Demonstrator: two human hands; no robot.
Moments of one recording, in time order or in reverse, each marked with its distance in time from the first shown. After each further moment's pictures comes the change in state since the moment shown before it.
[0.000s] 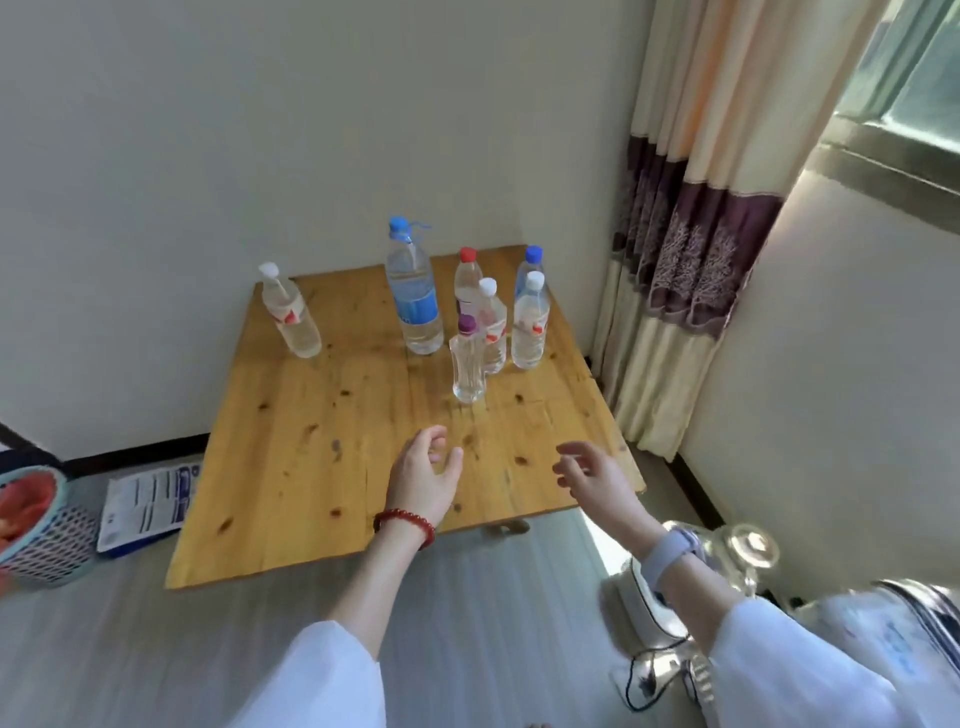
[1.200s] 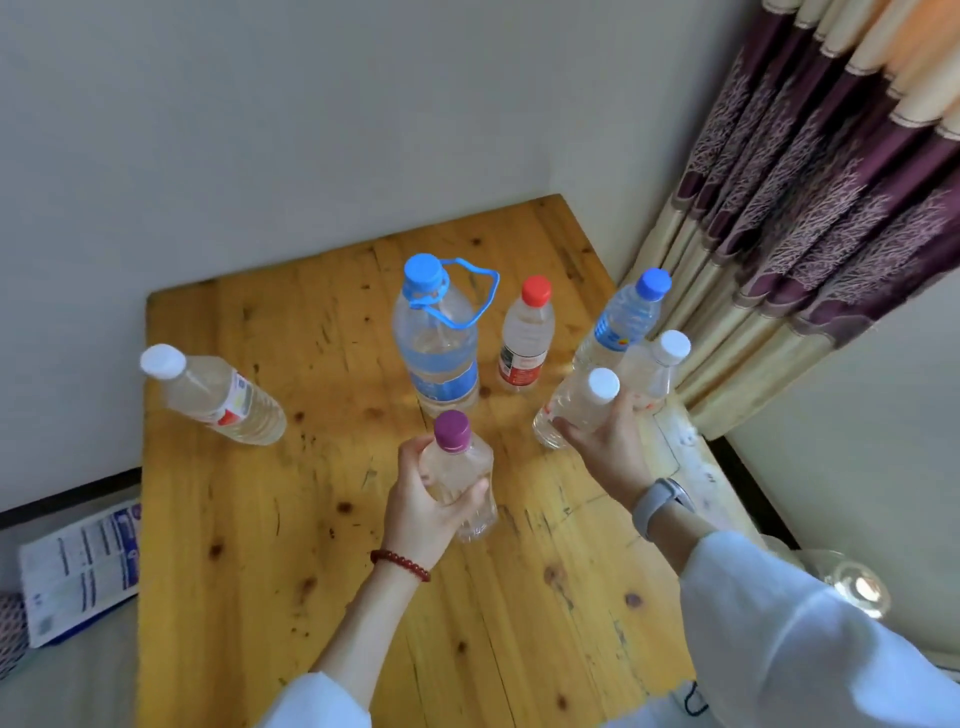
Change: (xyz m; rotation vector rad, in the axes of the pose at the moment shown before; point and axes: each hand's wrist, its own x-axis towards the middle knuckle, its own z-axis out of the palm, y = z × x) left_hand 0.303 -0.109 0.000 -0.229 -0.195 -0.018; right_hand 0.335 -0.054 0.103 0.091 0.303 0.023
